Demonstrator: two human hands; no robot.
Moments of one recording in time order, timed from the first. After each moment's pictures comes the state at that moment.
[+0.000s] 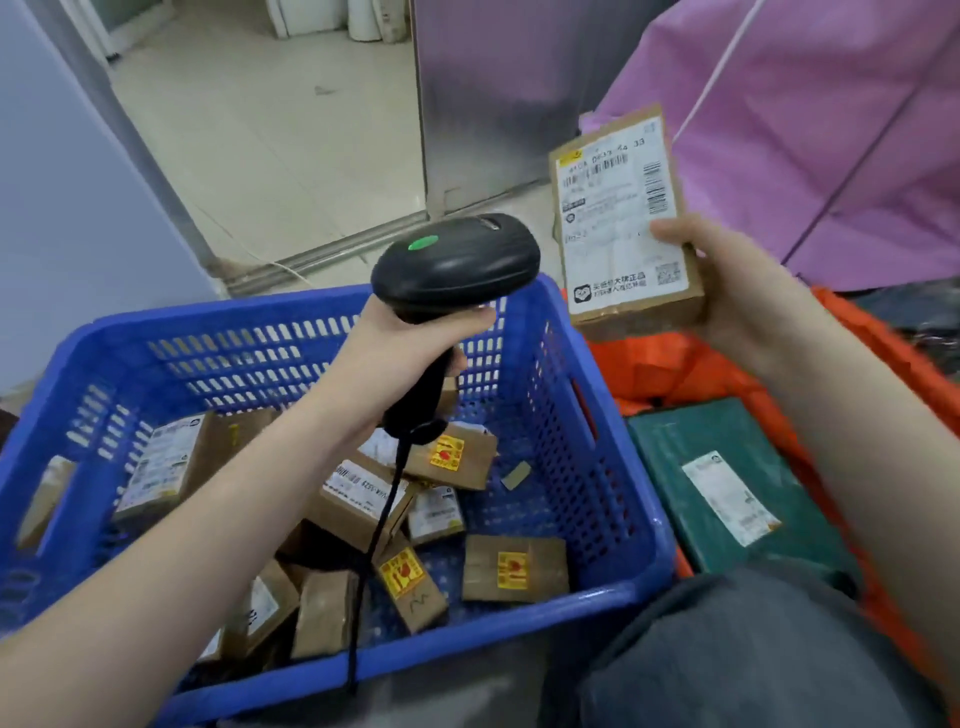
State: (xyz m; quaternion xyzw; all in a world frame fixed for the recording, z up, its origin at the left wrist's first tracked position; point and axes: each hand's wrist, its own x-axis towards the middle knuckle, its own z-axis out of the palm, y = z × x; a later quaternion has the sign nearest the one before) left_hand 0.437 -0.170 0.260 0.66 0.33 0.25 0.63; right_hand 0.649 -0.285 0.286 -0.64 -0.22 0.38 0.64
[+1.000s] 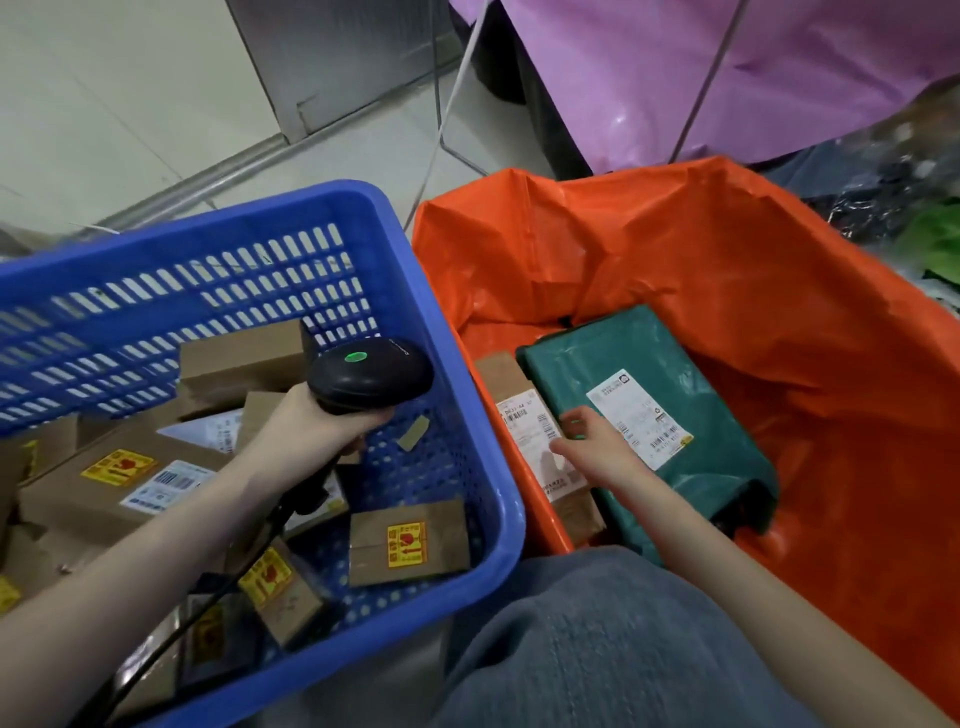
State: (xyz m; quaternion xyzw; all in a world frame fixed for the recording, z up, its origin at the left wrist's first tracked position) left_hand 0.516 -0.209 0.109 0.73 0.44 0.06 0.52; right_hand 0.711 -0.398 0.003 -0.86 -0.14 0.37 0.32
